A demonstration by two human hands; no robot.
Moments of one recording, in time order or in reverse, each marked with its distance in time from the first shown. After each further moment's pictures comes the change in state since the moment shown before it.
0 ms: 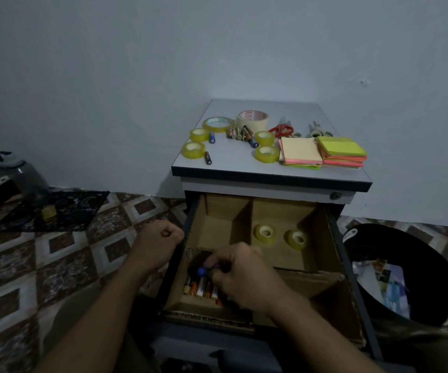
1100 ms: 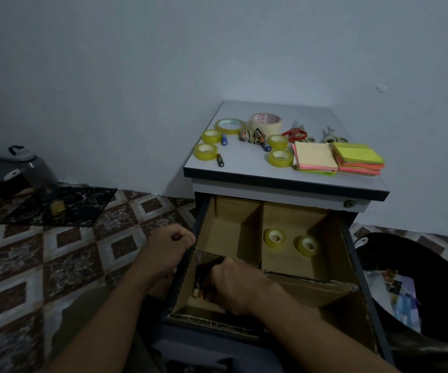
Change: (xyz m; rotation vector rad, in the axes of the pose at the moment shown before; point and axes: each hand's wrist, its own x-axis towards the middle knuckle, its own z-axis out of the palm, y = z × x) left_hand 0.000 -0.006 -0.002 -0.041 -0.062 0.014; right_hand 0.039 -0.004 0.022 -0.660 -0.315 -0.131
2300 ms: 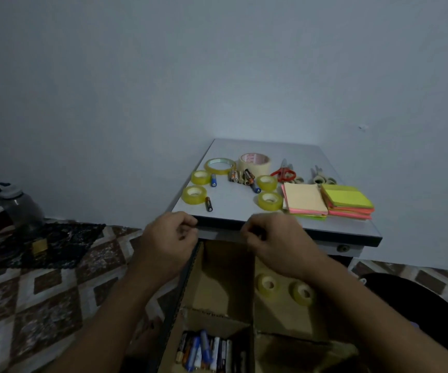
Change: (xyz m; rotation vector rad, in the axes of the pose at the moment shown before) left_hand 0.037 0.084 -0.012 0.163 0.236 0.432; right_hand -0.026 0.079 -0.121 0.363 0.563 0.086
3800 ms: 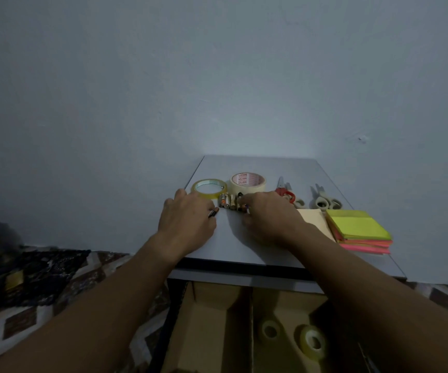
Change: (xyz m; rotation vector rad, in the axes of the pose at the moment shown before) left_hand 0.140 0.021 0.057 0.670 -0.083 0.236; right_hand 0.131 0.052 -0.020 -0.366 0.093 0.082
